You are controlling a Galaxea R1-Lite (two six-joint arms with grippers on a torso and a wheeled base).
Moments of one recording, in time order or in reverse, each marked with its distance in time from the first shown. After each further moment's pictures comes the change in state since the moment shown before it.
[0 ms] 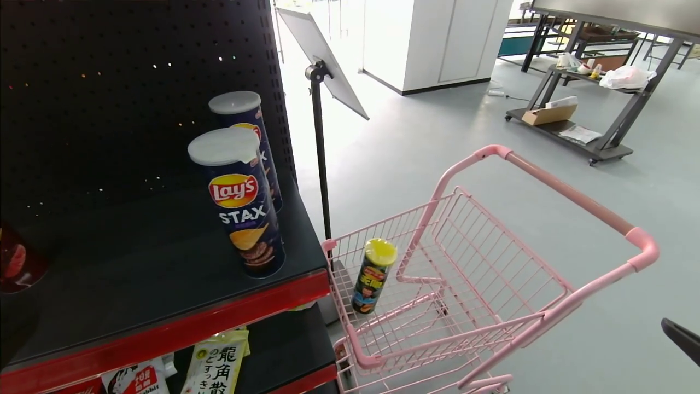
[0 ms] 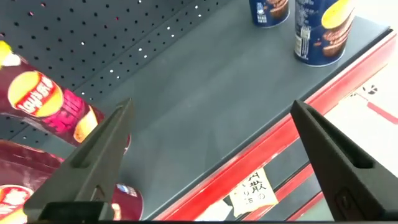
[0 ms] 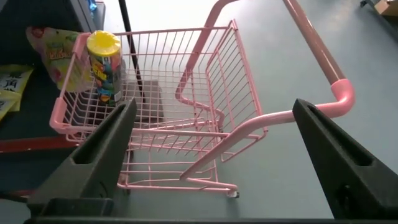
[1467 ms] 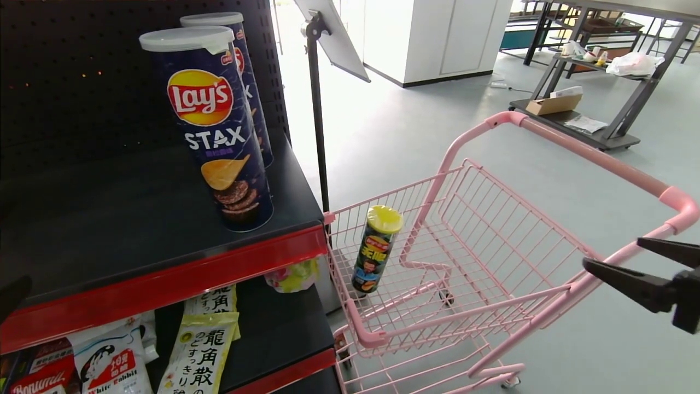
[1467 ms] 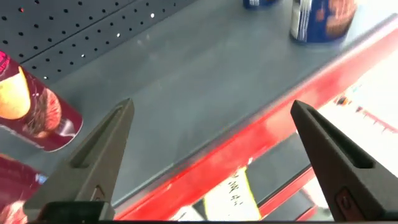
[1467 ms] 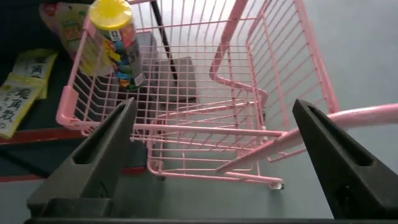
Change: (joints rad) left arm 0.000 0.042 -0.041 -0.068 -0.019 -0.120; right arm 0.153 0.407 -0.180 -0.094 0.000 0.146
